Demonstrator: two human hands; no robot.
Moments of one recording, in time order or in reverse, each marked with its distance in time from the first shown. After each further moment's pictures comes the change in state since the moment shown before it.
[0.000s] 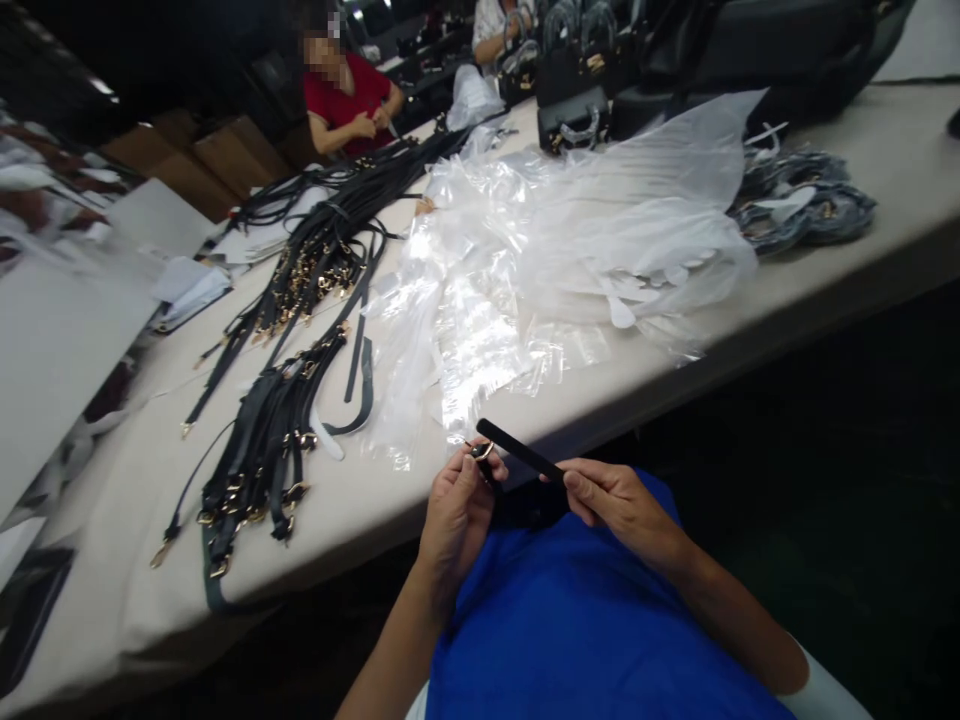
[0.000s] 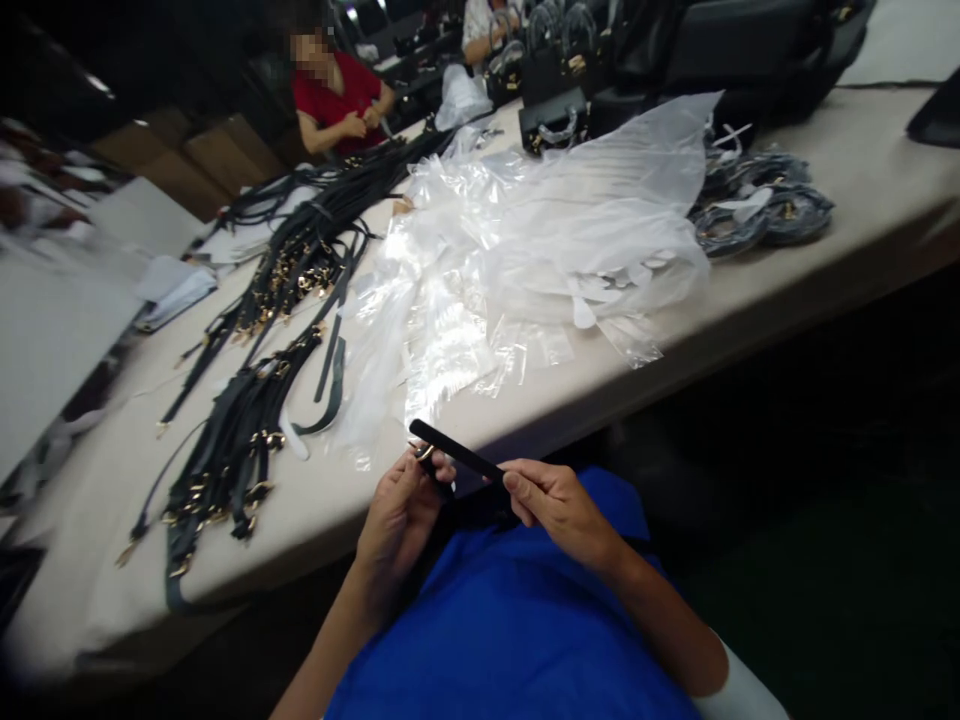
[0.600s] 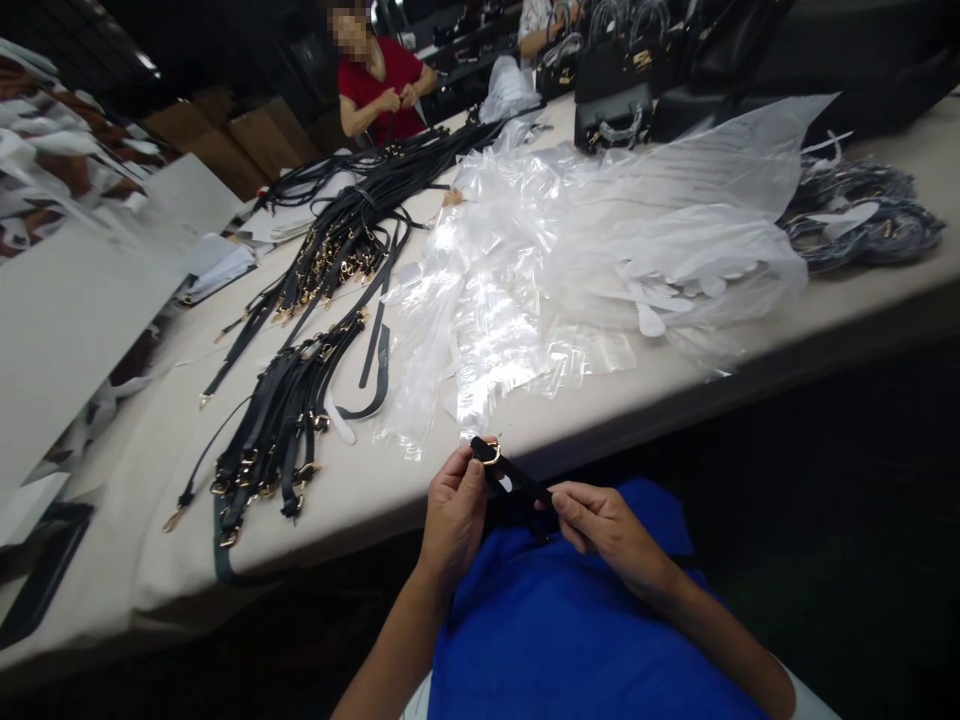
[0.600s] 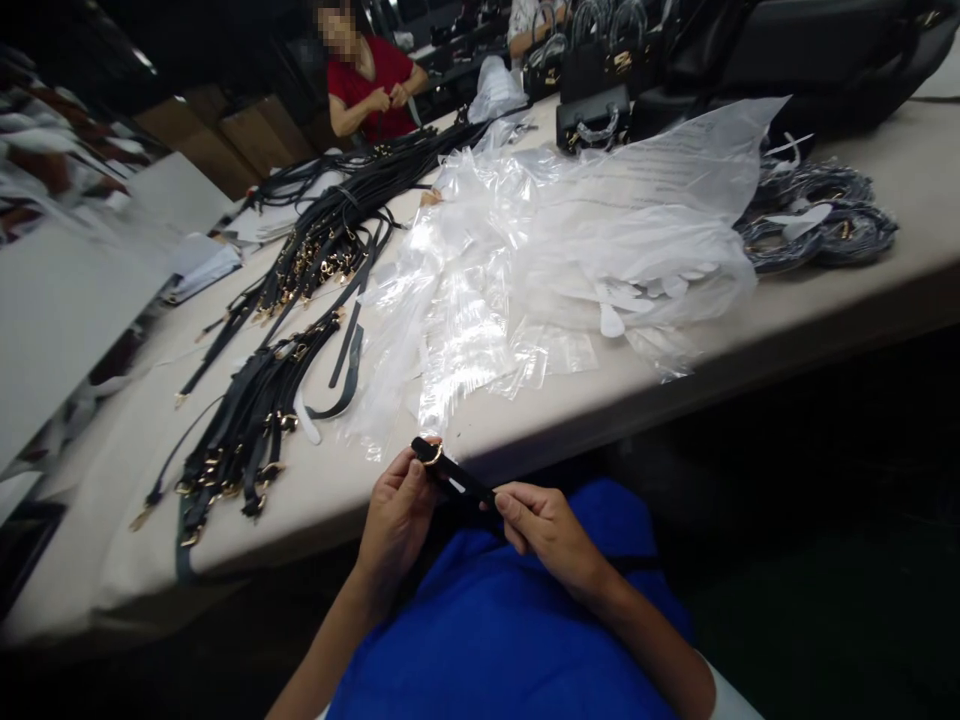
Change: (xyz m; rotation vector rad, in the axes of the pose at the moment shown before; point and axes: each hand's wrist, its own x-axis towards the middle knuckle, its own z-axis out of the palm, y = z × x) left_hand -0.004 0.000 -0.020 0.176 0.103 0.149; right_hand 0.008 0.022 0.023 0.090 -0.085 0.126
